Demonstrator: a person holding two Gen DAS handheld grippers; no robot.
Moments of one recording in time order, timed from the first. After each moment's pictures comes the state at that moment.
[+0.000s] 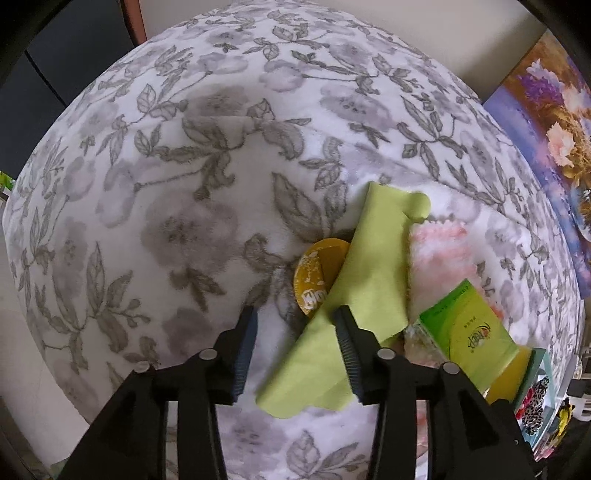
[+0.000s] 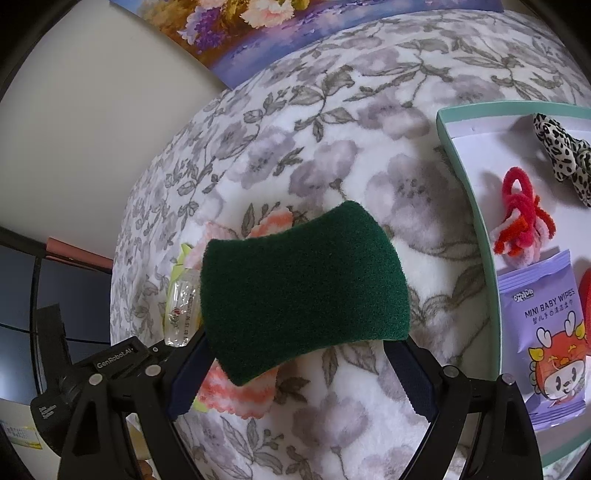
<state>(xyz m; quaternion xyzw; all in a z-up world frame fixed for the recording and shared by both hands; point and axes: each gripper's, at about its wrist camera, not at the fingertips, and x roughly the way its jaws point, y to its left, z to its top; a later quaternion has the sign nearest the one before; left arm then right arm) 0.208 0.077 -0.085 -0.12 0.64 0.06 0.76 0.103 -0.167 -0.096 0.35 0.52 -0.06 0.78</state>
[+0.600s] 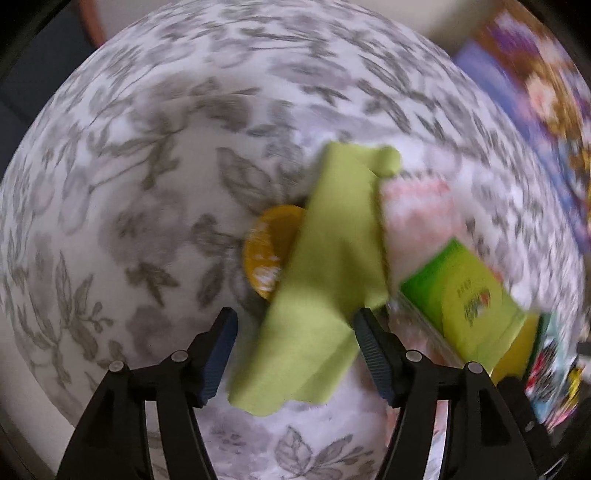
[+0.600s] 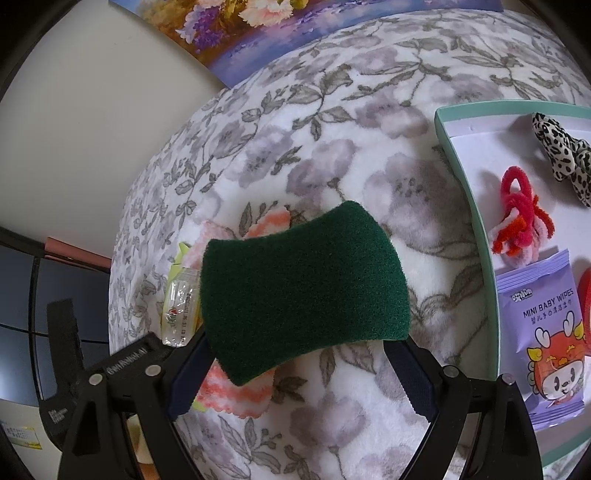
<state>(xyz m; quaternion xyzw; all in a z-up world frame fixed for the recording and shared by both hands) 0.204 0.059 -0.109 -0.07 0.67 -0.01 0.74 0.103 -0.168 -0.097 0.35 0.52 -0.06 0.78</state>
